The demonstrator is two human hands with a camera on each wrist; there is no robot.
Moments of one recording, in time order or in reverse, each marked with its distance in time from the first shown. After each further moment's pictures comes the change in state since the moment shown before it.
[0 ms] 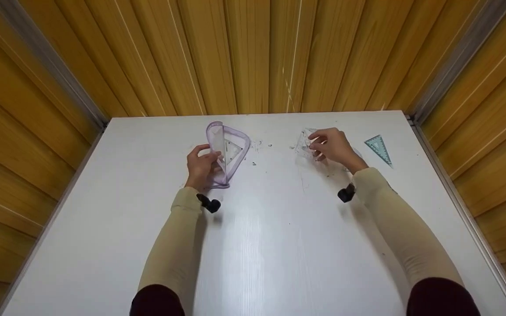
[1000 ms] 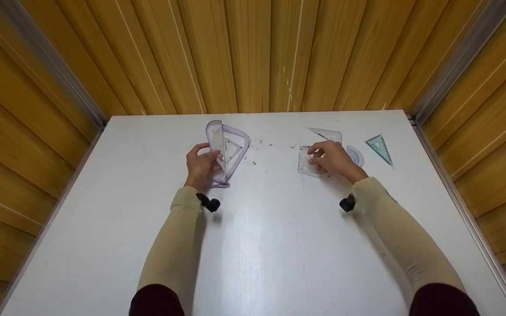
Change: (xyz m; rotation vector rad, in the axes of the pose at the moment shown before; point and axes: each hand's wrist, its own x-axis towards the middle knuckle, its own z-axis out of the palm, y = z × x) left_hand 0.000 -0.001 -0.001 -0.016 -0.007 0.013; right_hand -0.012 0.024 0.017 -0.210 -0.045 -0.060
